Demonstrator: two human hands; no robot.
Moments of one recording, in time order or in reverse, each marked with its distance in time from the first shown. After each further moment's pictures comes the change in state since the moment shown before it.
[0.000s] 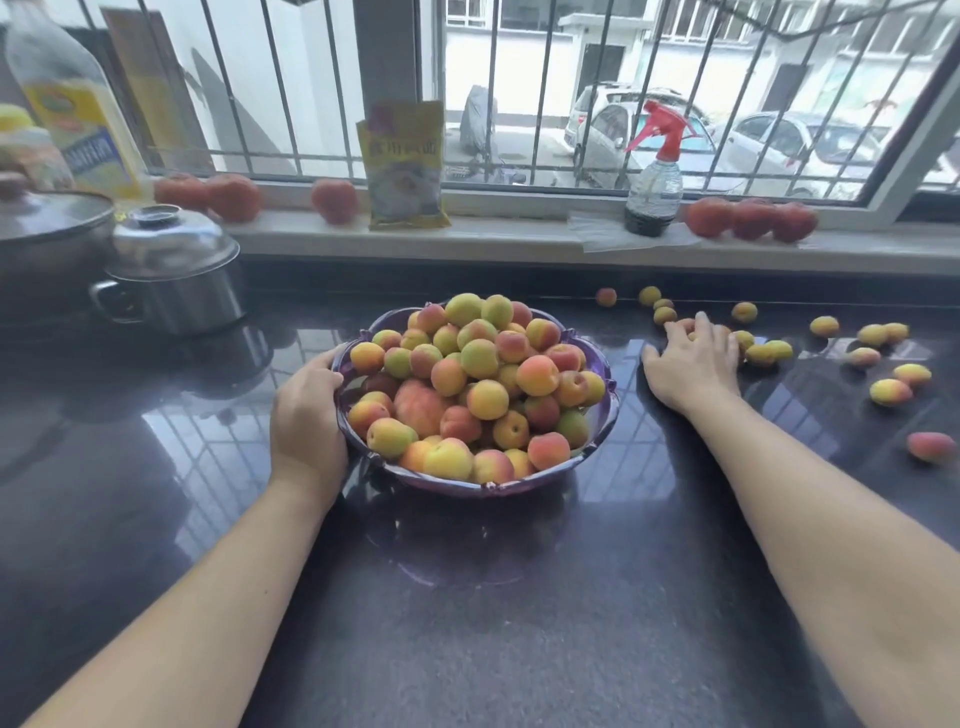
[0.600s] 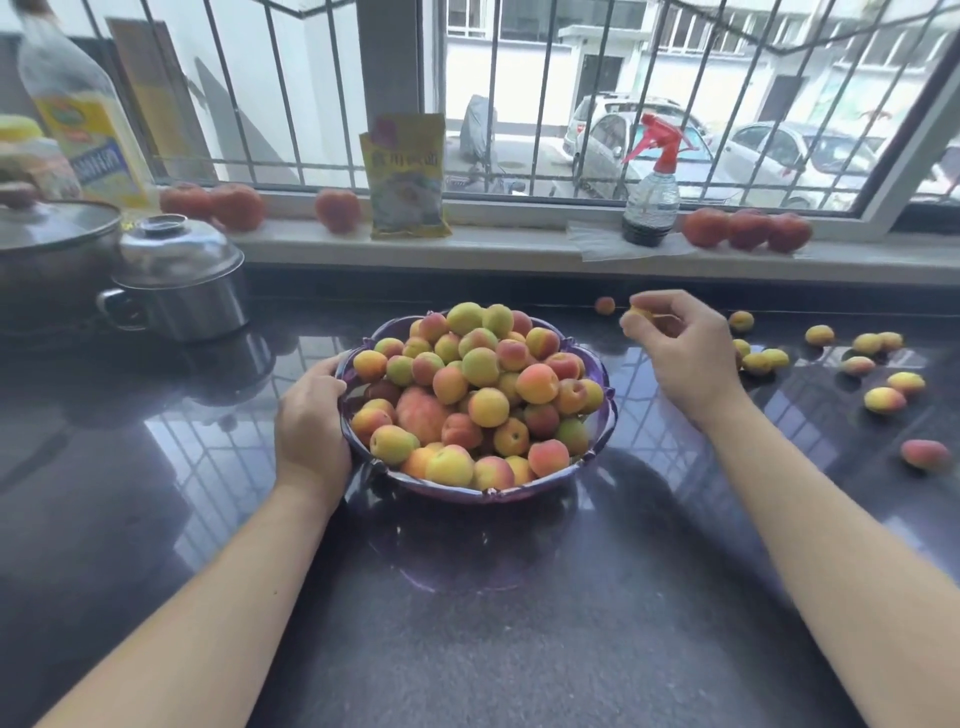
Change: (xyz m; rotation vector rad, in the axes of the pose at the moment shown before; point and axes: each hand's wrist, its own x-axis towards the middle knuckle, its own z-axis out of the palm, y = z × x) left_hand 0.004 -0.005 -0.003 -0.015 0.005 -0.029; right_hand -0.058 -0.041 -0.076 0.973 0.168 -0.179
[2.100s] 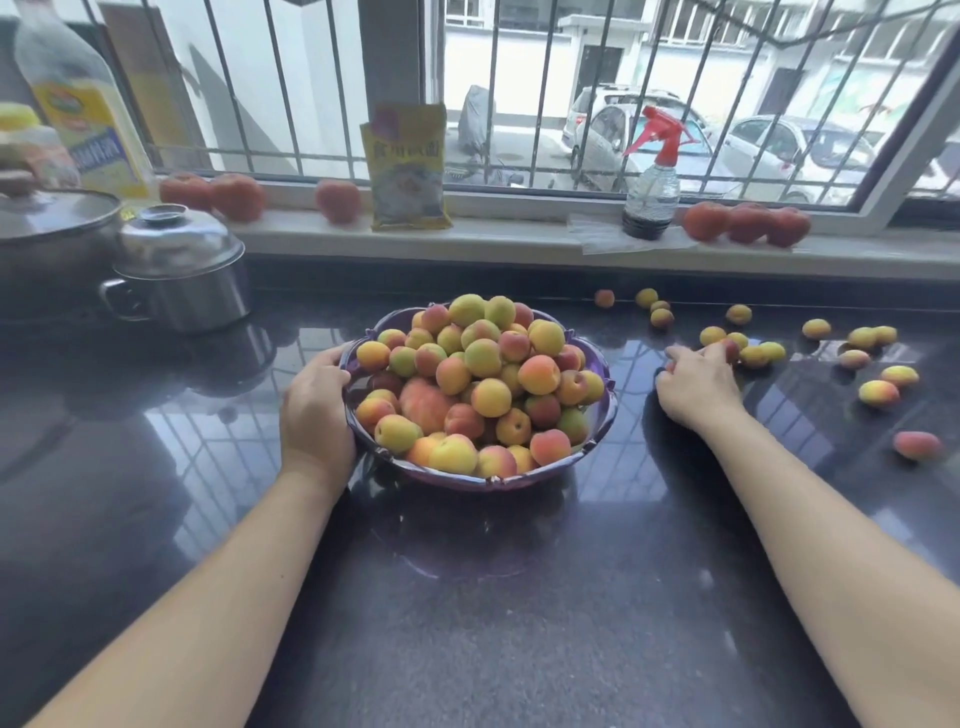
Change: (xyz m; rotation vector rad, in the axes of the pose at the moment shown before) left_hand 0.000 -0.001 0.003 -0.012 -0.005 -0.001; right_hand 0.005 0.069 -0.004 -0.786 -0.207 0.315
